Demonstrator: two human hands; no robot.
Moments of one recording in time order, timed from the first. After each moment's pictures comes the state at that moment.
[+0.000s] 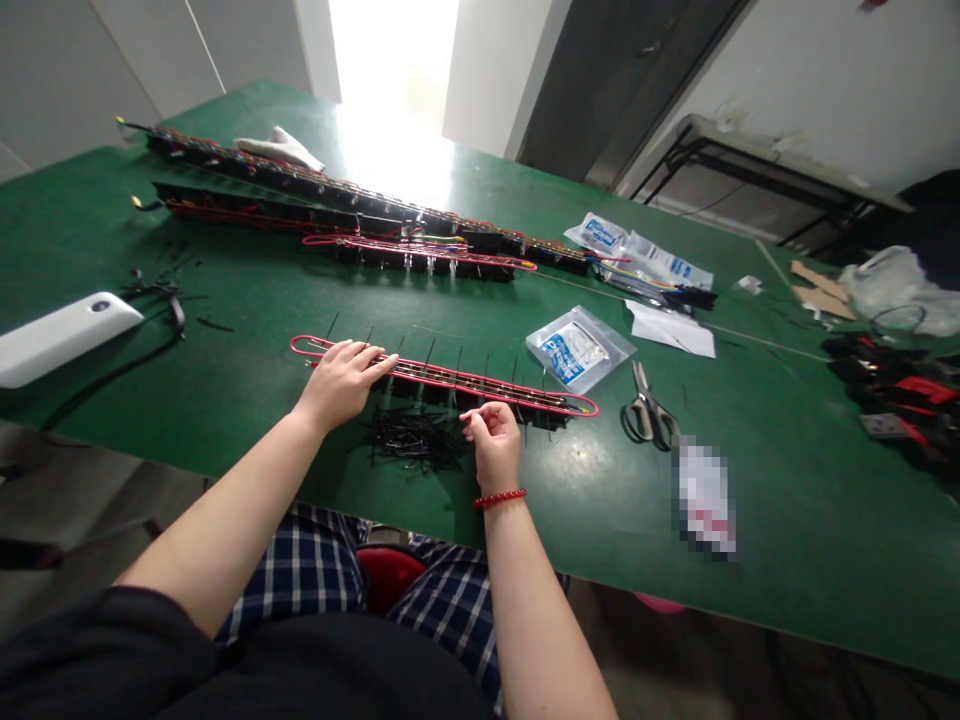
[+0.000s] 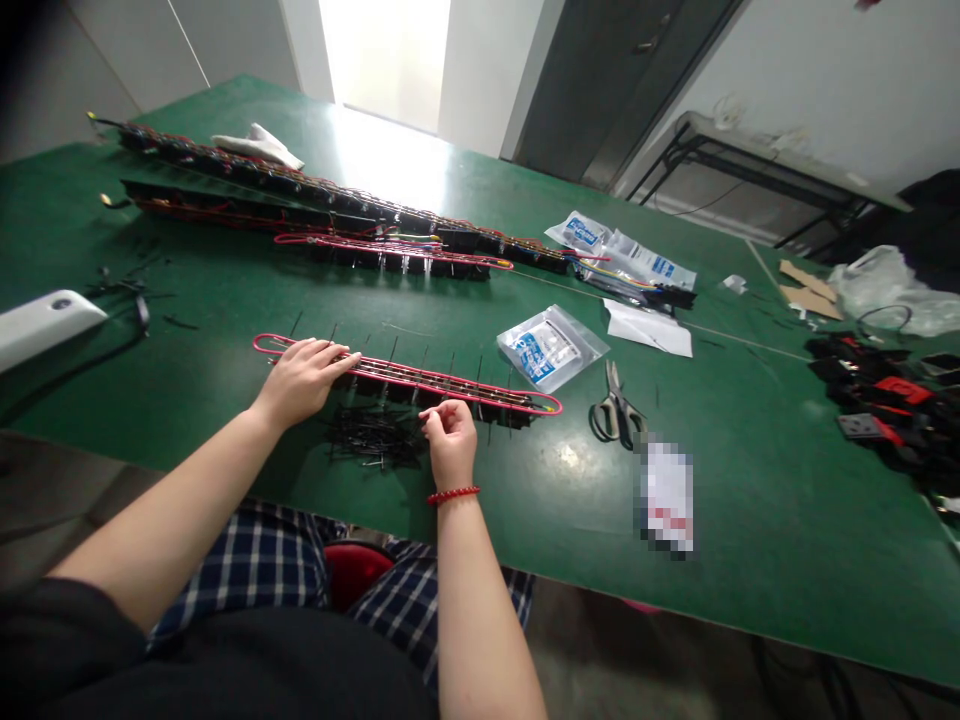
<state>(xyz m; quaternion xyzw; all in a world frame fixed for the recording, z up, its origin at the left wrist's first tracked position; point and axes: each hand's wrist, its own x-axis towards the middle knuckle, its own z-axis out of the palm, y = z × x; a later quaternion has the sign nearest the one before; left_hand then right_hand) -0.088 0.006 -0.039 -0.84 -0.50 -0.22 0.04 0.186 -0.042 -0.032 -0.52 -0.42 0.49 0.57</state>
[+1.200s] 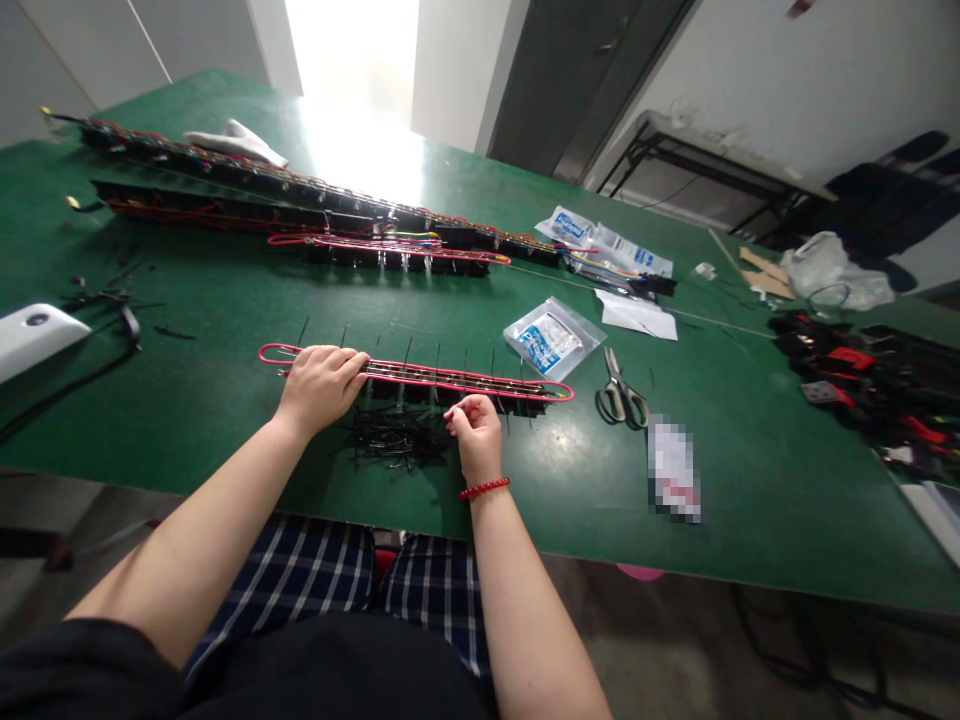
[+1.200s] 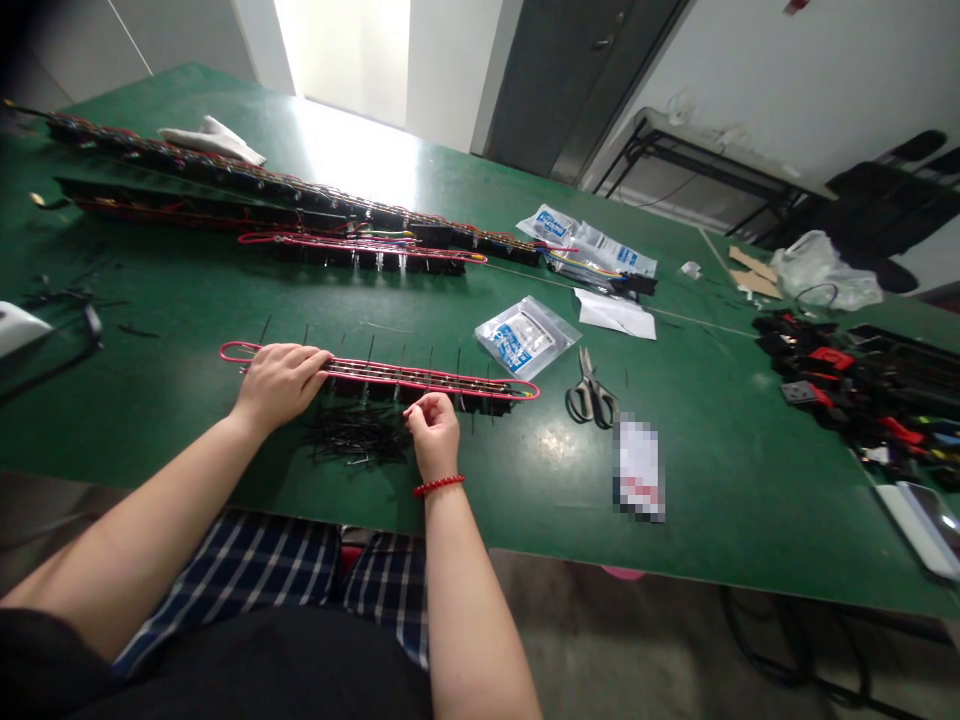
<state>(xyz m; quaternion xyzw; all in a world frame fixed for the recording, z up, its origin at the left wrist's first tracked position) -0.081 0.006 -0.039 -0.82 -0.53 -0.21 0.10 0.186 -0.042 -0.036 -0.52 -0.43 0.48 0.56</state>
